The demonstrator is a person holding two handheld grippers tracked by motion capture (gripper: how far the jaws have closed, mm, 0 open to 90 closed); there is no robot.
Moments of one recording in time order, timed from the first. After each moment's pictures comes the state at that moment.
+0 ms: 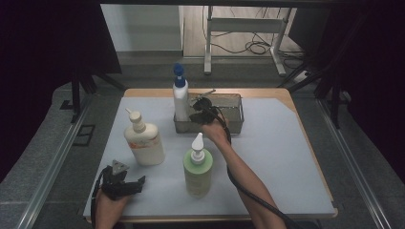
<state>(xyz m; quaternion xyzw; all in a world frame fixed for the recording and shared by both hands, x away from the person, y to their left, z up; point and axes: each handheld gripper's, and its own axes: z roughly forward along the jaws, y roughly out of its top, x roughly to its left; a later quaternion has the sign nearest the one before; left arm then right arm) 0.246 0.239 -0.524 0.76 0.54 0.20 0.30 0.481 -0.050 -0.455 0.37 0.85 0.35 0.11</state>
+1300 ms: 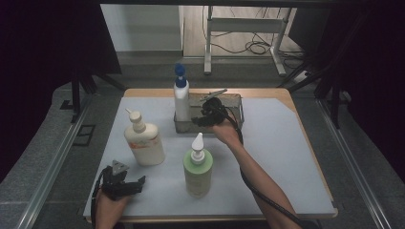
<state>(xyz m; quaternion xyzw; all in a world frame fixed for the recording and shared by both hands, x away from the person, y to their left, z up) 0.246 0.238 -0.525 0.76 0.54 0.20 0.31 0.459 -0.080 -0.430 0.33 0.85 0.39 0.11</state>
